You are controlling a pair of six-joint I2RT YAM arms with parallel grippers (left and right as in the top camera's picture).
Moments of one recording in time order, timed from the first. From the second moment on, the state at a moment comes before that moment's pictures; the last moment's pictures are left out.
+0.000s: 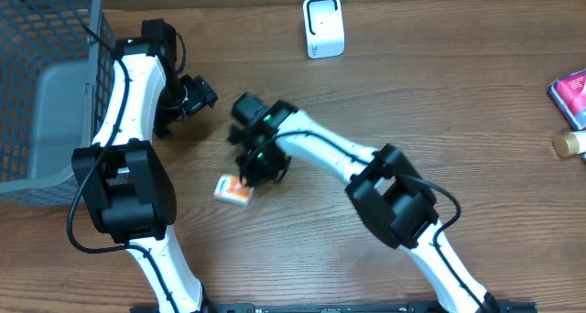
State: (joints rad) left arm 0.10 2.10 1.79 -1.21 0.00 -0.60; right arm 0.81 2.42 1.97 -0.99 -0.48 0.22
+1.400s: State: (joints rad) left arm 0.10 2.10 1.79 -1.21 0.00 -0.60; right arm 0.74 2.25 1.75 -1.11 0.42 0.26
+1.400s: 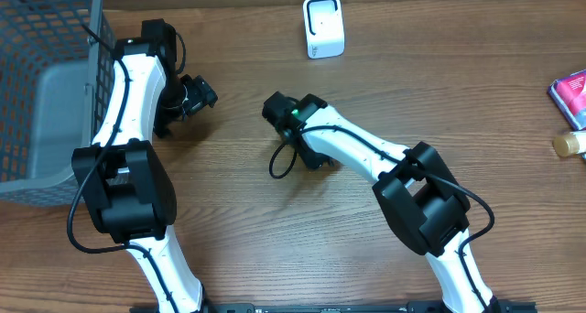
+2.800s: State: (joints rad) left arm 0.10 2.10 1.79 -1.22 0.00 -0.60; right arm 0.43 2.25 1.63 -0.96 -0.87 0.26
